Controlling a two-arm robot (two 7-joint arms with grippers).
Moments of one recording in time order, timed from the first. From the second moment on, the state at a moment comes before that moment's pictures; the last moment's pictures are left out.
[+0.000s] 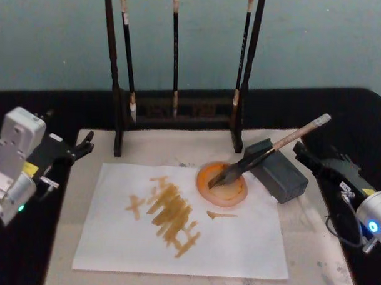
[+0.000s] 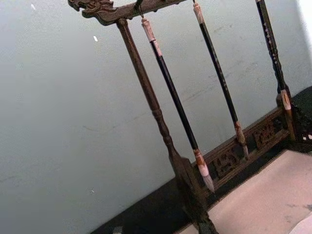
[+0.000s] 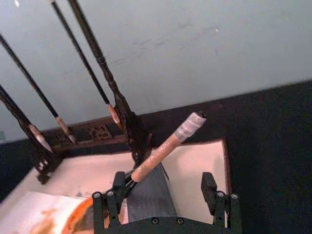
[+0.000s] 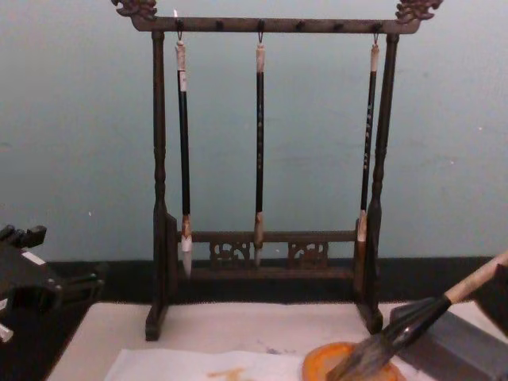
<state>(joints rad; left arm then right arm) -0.20 0.60 0.45 -1.41 -0.25 -0.12 0.03 -0.01 0.41 -0.14 -1.59 0.73 0.16 0.16</state>
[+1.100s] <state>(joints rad) -0.20 0.60 0.45 -1.41 -0.25 -0.12 0.03 0.13 0.31 -0.13 -1.39 1.07 0.23 0.23</state>
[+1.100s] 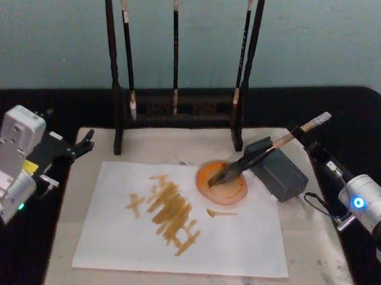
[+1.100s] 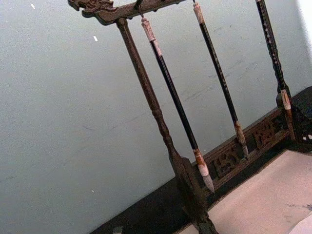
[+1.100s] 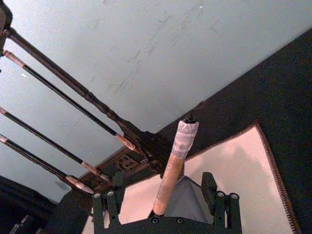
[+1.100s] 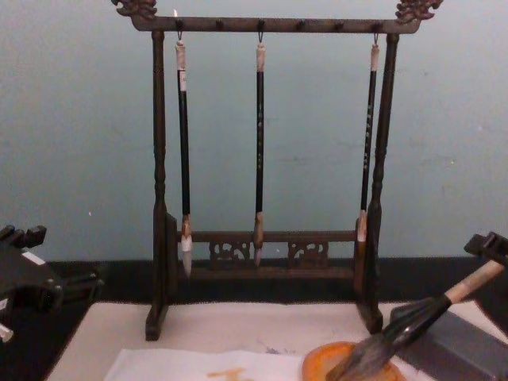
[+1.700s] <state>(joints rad) -0.20 0.60 0.45 -1.41 -0.25 -0.12 0.03 0.13 0.28 -0.14 -1.36 1.16 0.20 0.22</state>
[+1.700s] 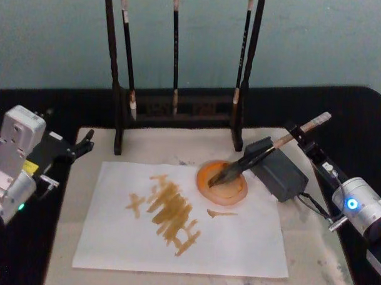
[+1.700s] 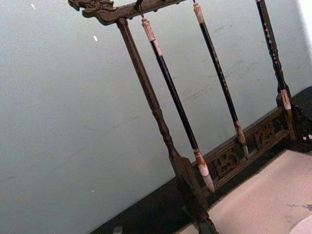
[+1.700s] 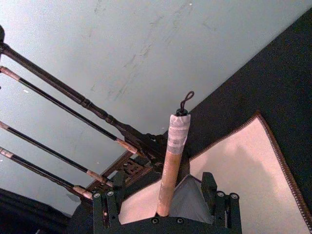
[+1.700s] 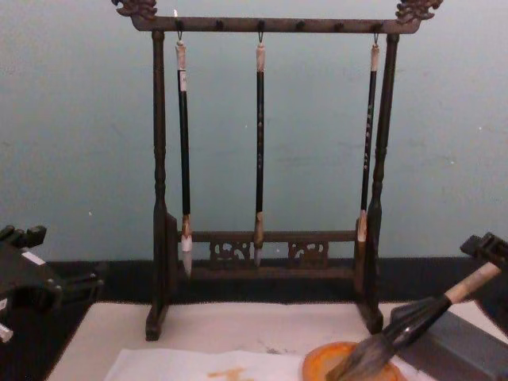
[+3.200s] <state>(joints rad) -0.20 0.60 0.45 -1.41 -0.25 -0.12 0.03 0.18 0.34 -0.23 -1.32 1.21 0.16 0.22</state>
